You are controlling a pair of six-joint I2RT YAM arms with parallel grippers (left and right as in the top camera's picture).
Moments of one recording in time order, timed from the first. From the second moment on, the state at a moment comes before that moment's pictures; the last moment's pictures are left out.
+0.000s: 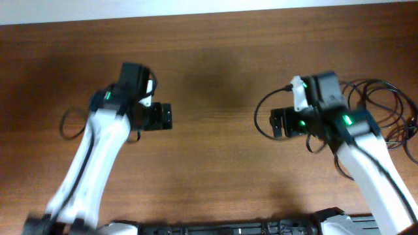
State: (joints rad) left arm -0.19 1.47 1.21 -1.04 -0.01 -0.22; right arm 0.20 1.21 1.06 -0.94 -0.07 0.10
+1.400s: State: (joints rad) left arm -0.19 0.86 0.83 -0.74 -0.02 -0.22; right arm 0.02 0.22 0.61 -0.63 -0.02 0.08
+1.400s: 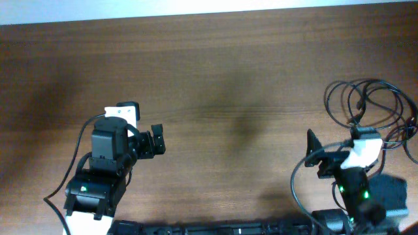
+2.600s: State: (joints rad) left arm -0.19 0.86 0.83 -0.74 -0.02 -0.22; right arm 0.01 0.01 0.01 -0.07 -0.05 0.05
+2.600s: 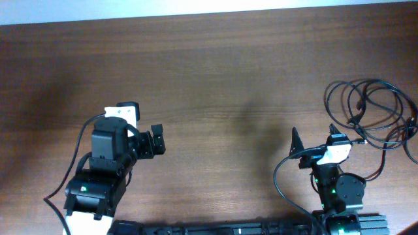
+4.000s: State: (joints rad) left arm -0.19 0.28 0.20 0.10 -0.01 -0.22; right arm 0.01 0.01 0.01 -0.07 -0.05 0.05
